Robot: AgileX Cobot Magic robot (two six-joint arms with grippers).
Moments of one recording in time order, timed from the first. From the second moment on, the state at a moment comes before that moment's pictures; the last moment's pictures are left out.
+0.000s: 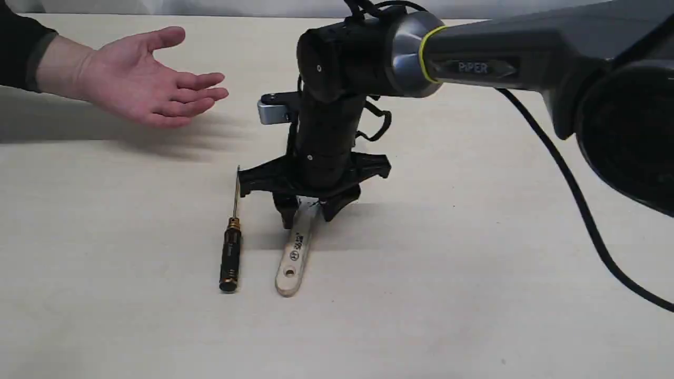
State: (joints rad) left arm 0.02 0.00 0.00 0.07 0.26 -0.07; right arm 0.67 2.25 -1.62 0.14 0.97 0.37
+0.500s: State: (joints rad) left arm 0.02 0.00 0.00 0.07 0.26 -0.07; right arm 0.68 2.28 -1.64 -0.03 1.04 0.43
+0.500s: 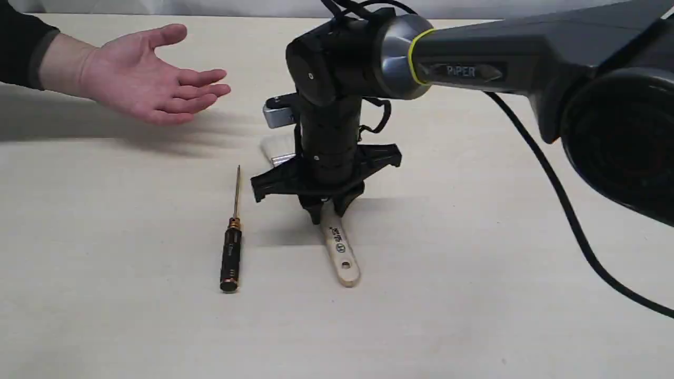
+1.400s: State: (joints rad) left arm 0.02 0.00 0.00 0.07 0.26 -0.07; right arm 0.79 1.89 -1.73 -0.01 0.78 0.19
